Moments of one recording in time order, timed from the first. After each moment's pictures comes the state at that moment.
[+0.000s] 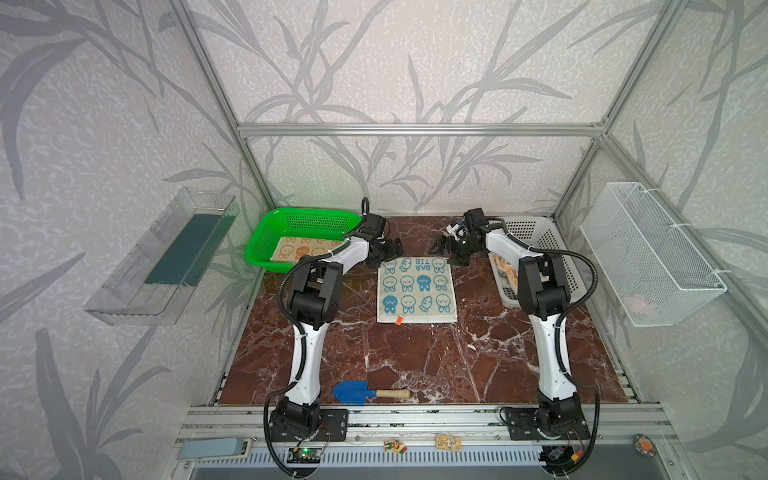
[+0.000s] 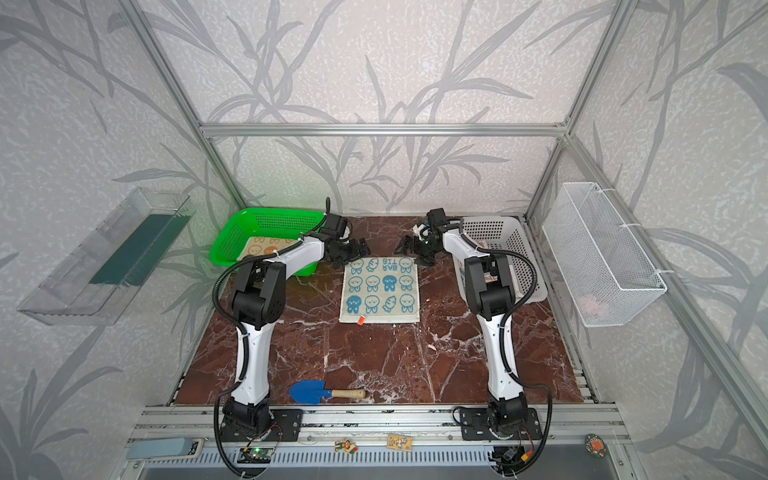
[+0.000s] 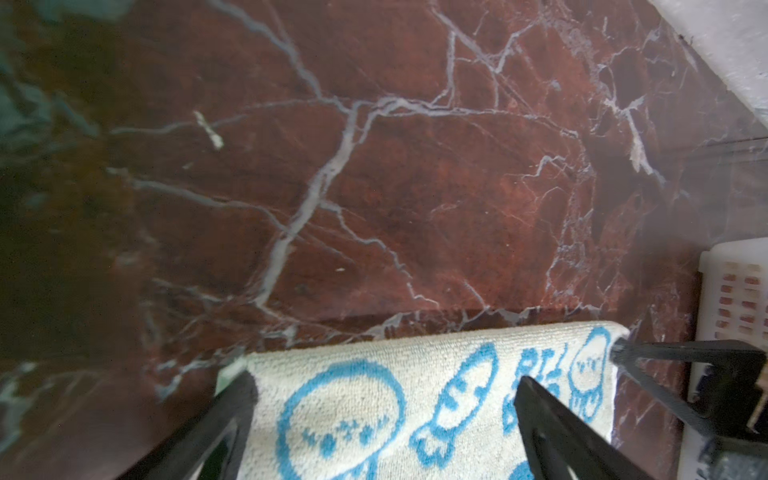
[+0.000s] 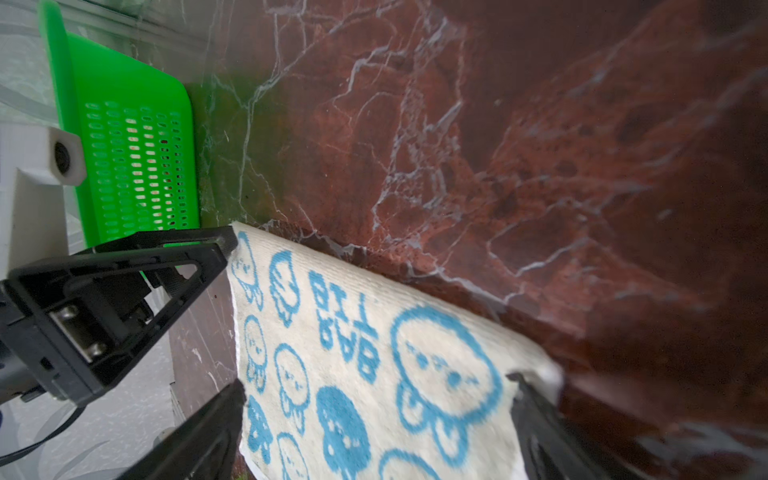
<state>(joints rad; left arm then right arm) -0.29 2.23 1.70 -0.48 0.19 -0.58 0.24 2.36 1.92 -0.66 -0.64 0.38</state>
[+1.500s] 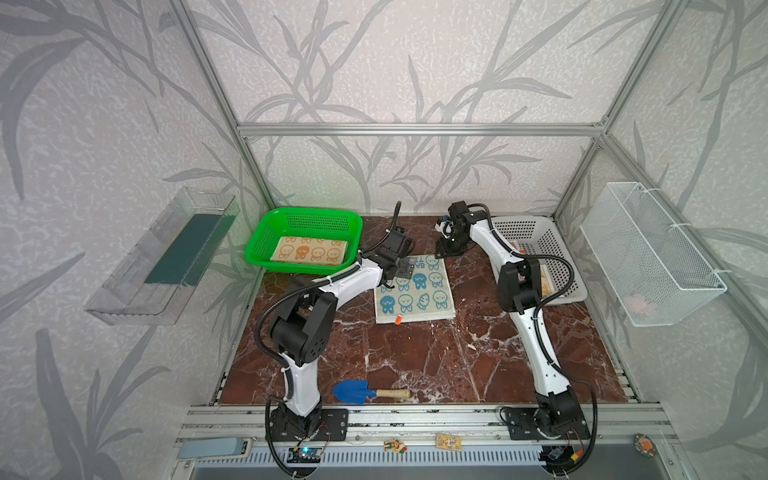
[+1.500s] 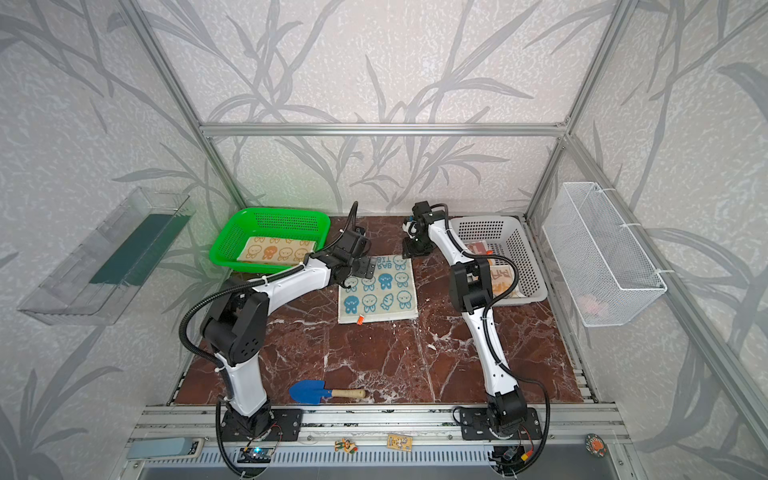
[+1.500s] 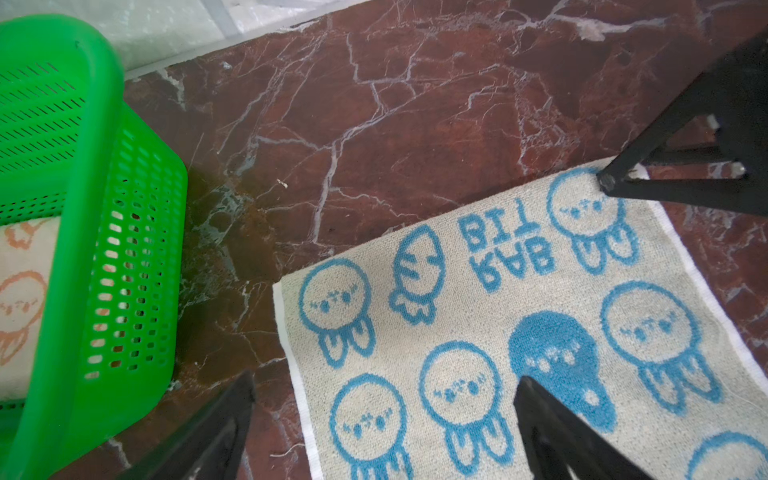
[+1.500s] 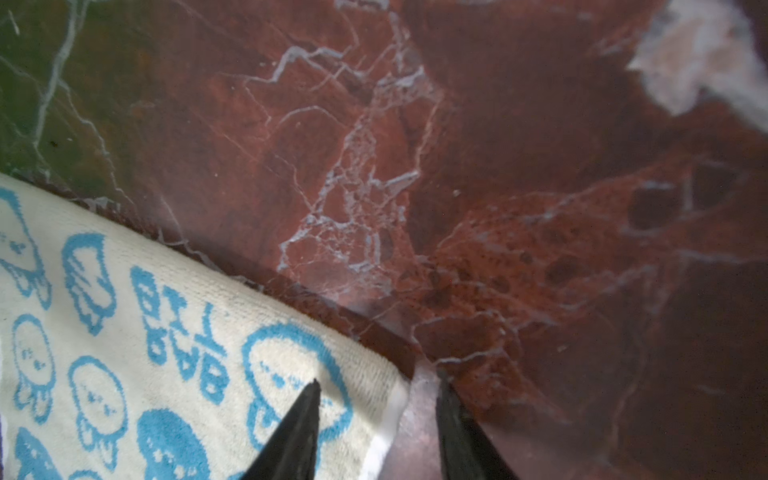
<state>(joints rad) -0.54 1.89 1.34 -0.33 -0.33 -0.18 0.32 2.67 2.51 -1.10 -0.32 0.03</state>
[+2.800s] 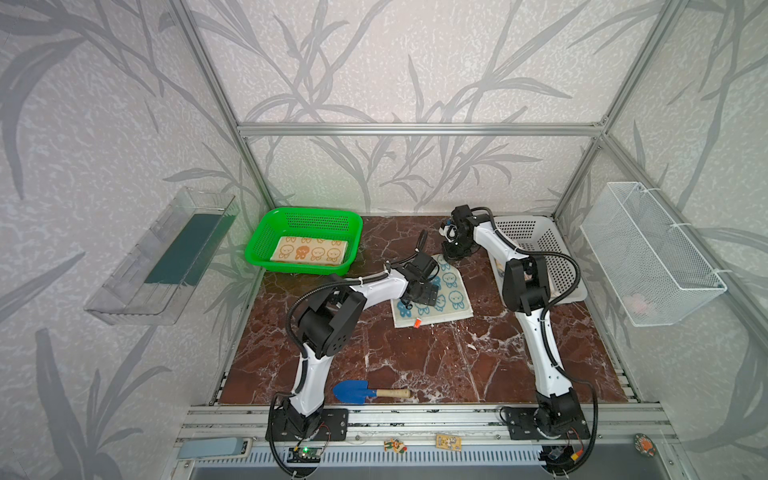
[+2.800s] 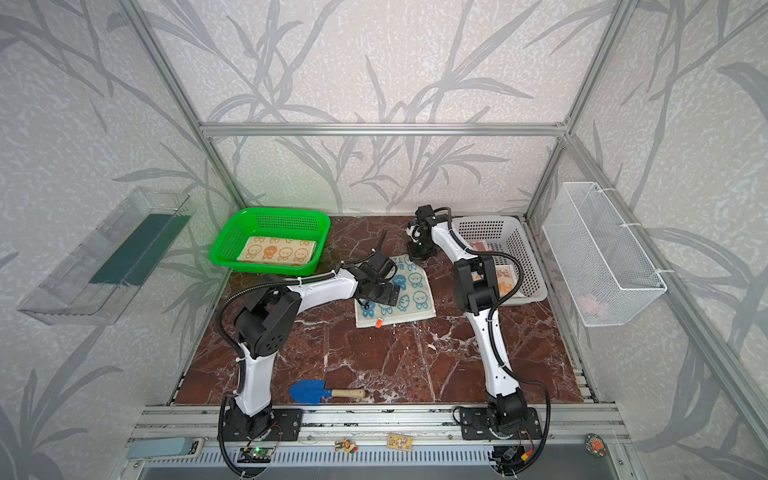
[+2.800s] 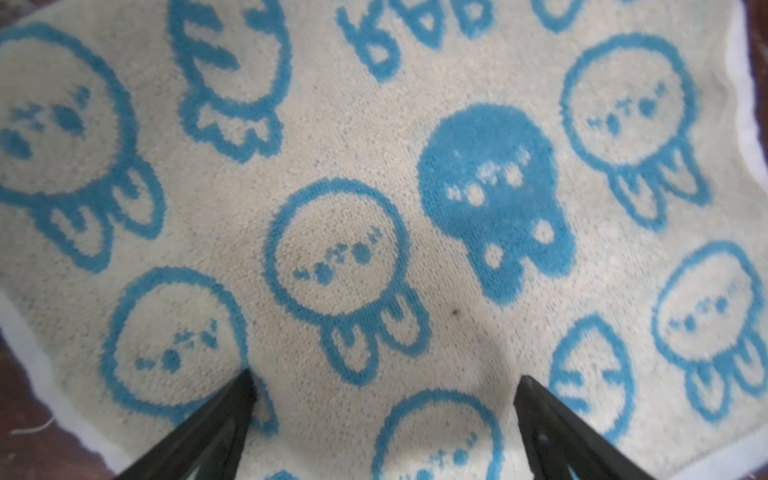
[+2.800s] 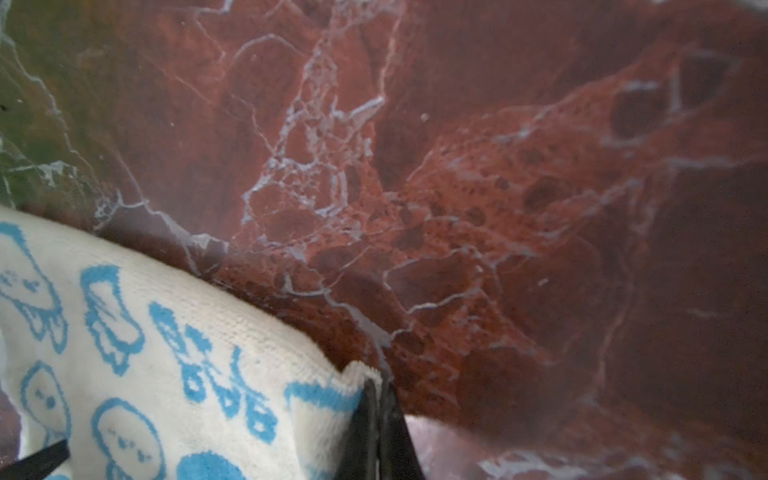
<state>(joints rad) -0.71 2.05 1.41 -0.49 -0.10 -0.43 0.29 2.56 2.28 -1.01 -0.29 0.02</state>
